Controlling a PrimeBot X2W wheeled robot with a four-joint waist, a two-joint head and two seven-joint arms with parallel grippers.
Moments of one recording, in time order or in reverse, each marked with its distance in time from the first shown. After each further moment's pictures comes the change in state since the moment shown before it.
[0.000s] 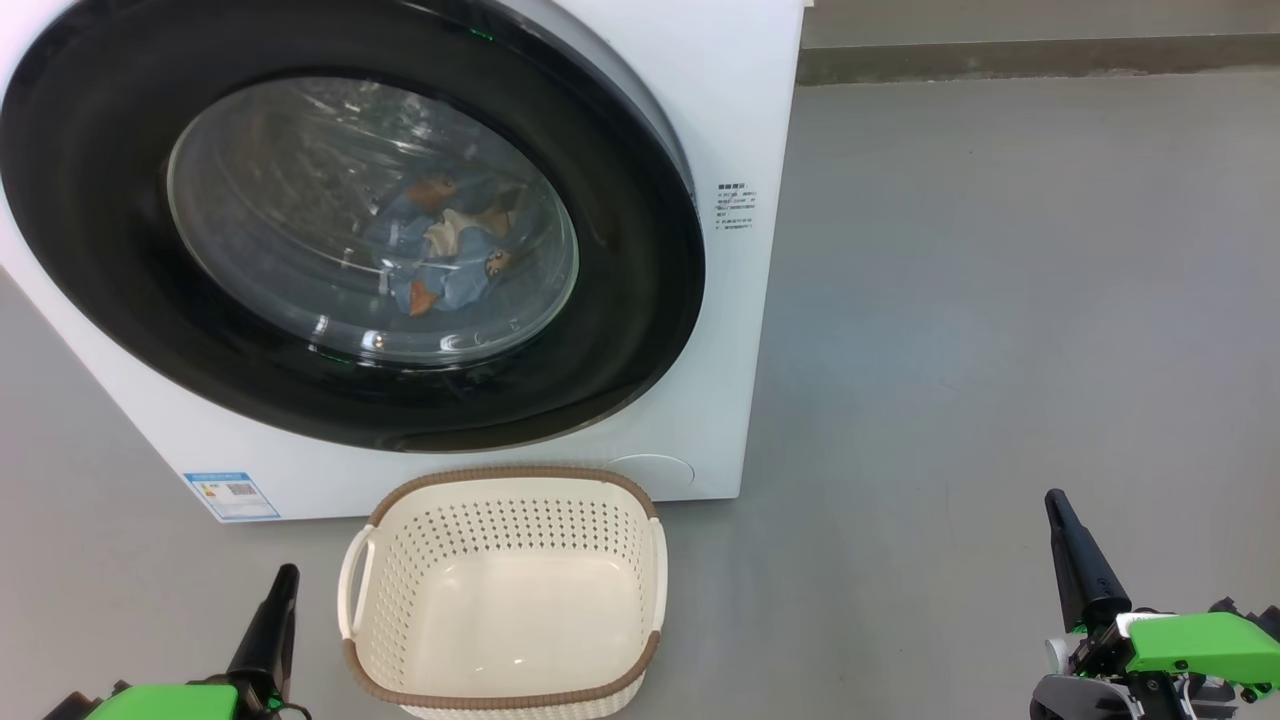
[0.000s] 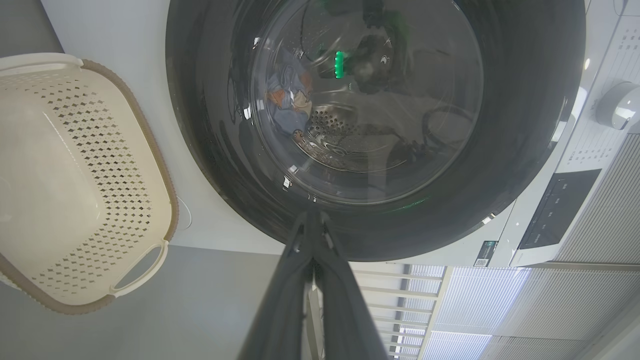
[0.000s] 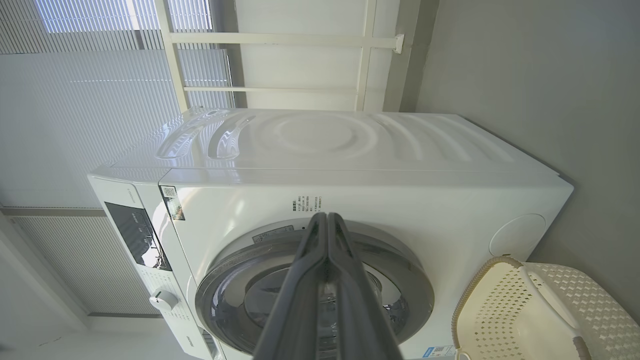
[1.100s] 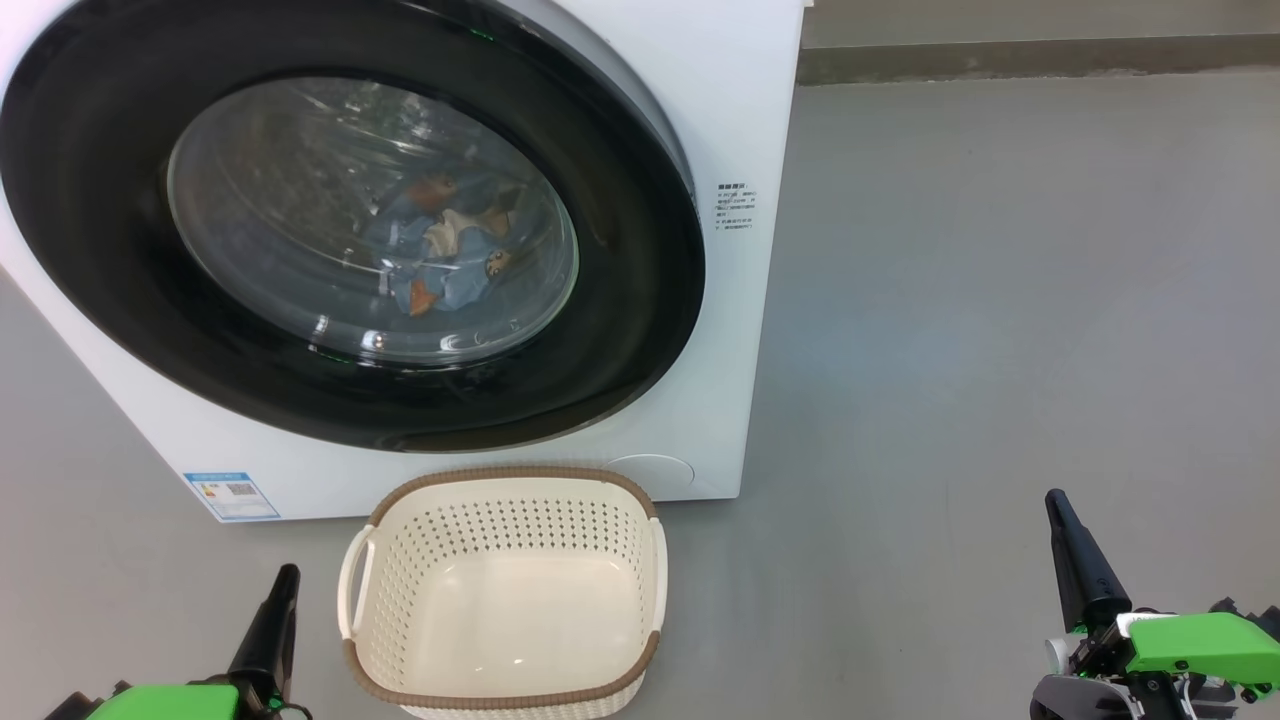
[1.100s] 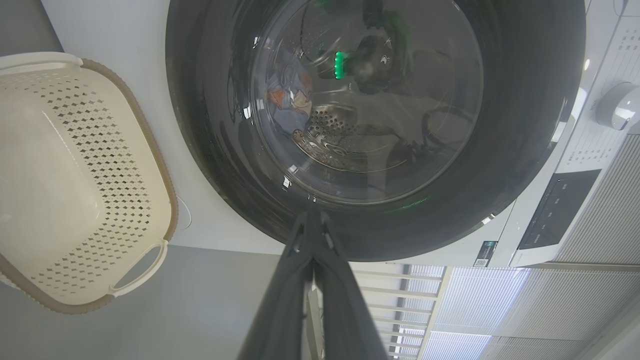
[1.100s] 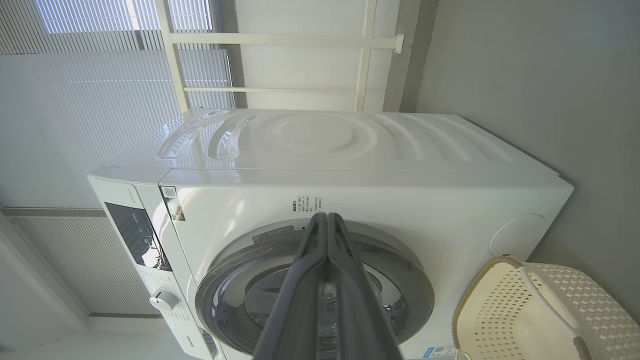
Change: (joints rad) left arm 0.000 -0.003 0.001 0.000 0.001 0.000 0.000; right arm 0.000 0.001 -0.001 0.000 0.000 0.000 0.000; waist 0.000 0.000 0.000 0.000
